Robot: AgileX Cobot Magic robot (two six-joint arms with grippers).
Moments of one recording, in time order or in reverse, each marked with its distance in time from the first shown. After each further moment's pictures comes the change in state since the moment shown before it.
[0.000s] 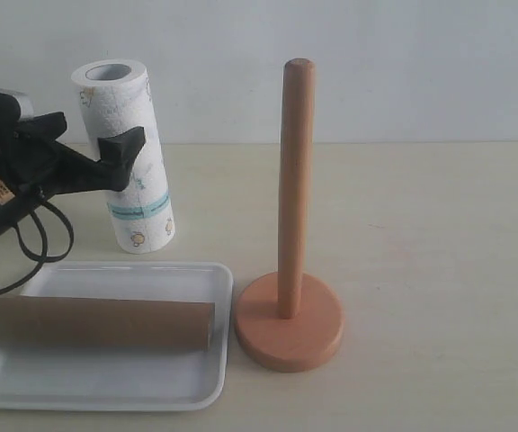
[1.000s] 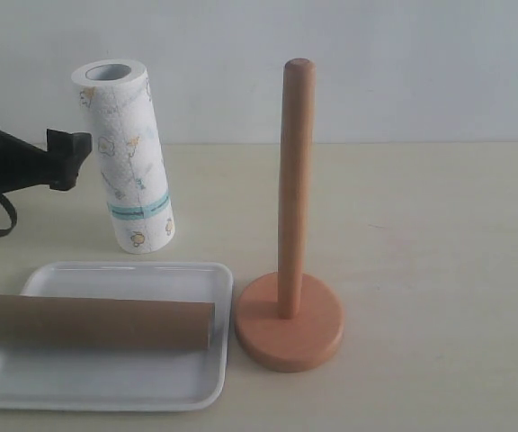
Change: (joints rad) left arm 0.000 -0.314 0.034 -0.268 0.541 0.189; right arm 0.000 0.000 0.000 0.000 0.000 0.000
